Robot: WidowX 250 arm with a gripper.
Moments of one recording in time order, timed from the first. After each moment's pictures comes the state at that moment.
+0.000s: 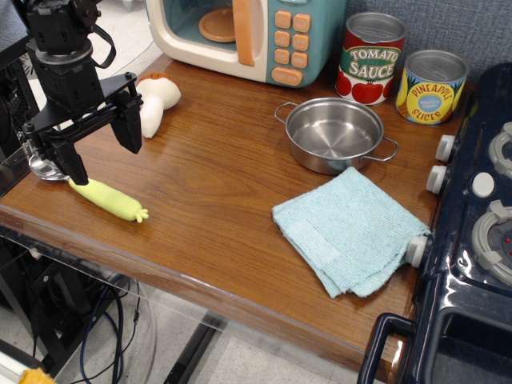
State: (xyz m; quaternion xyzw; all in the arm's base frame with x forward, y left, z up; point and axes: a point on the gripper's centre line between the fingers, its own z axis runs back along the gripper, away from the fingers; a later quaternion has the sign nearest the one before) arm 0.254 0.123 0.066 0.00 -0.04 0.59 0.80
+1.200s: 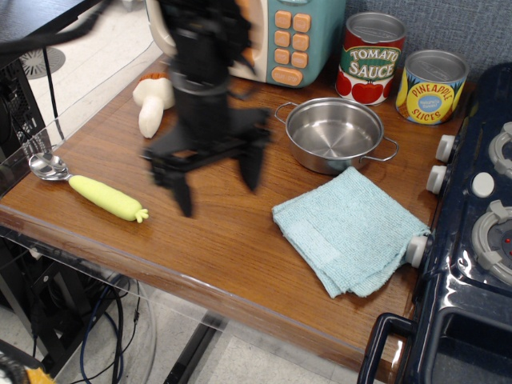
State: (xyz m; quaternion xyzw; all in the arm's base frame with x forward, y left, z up) arm 0.256 -0.016 0.076 0.00 -0.06 0.43 0.90
